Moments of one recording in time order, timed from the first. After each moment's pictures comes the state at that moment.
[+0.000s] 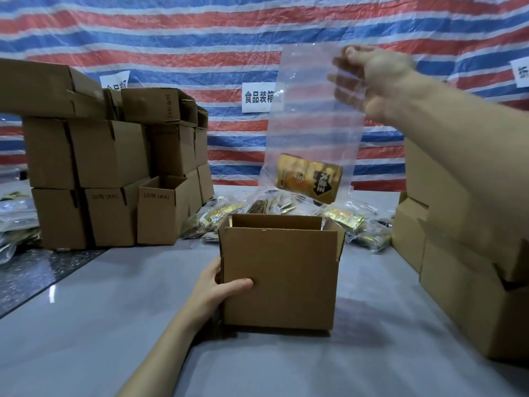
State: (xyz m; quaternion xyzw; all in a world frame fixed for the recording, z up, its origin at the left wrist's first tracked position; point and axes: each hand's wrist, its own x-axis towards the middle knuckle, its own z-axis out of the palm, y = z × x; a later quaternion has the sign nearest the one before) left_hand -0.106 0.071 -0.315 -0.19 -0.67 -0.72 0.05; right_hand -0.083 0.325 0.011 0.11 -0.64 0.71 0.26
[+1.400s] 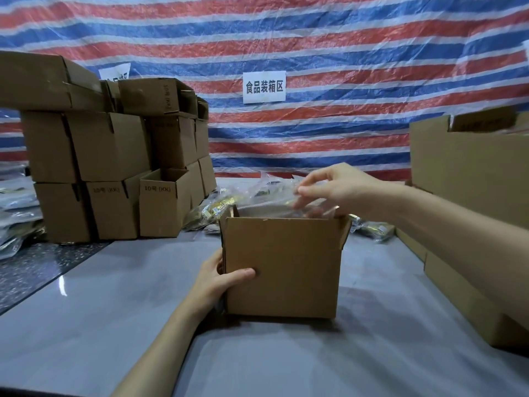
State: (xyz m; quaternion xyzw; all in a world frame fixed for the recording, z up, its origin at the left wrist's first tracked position) left_hand -0.102 0.075 -0.311 -0.18 -0.68 -0.71 0.07; right_hand -0.083 0.325 -0.125 0.16 -0.89 0.43 0.01
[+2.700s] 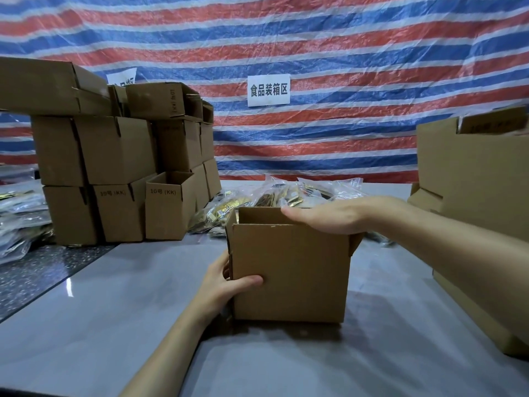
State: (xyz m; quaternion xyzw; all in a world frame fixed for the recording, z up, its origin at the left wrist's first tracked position) left_hand -0.098 0.078 -0.308 -0.18 -0.69 -0.70 0.08; right_hand -0.093 0.307 -0.140 0.14 -0.97 0.17 -0.09
